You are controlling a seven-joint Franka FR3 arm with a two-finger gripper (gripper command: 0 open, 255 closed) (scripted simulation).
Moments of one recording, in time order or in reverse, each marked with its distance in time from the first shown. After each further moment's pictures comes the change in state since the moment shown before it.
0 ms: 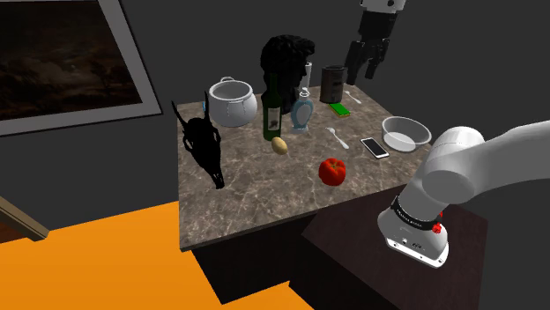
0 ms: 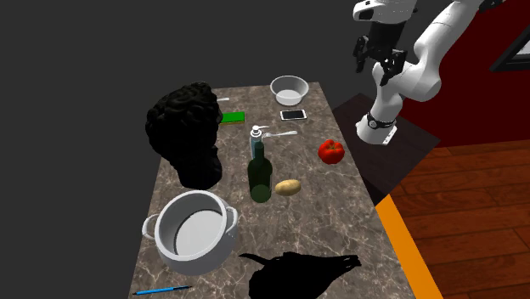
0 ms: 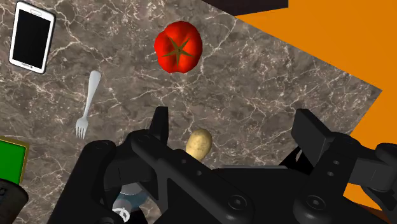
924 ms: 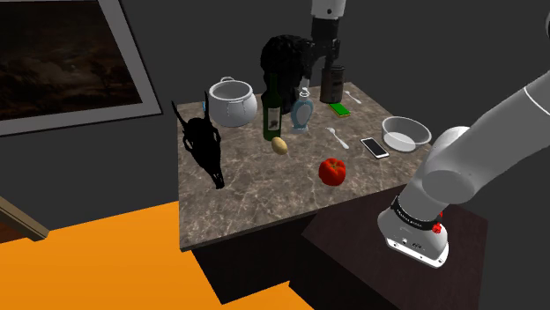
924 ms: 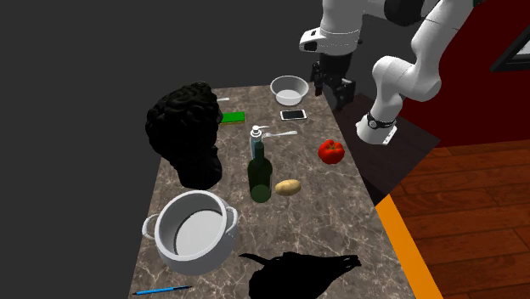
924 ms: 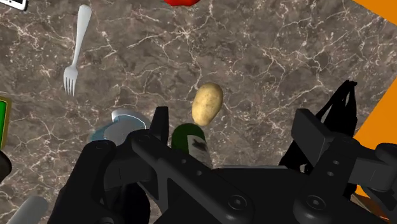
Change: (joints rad) arm 0.006 0.460 -0.043 0.254 -0.005 0.181 -0.048
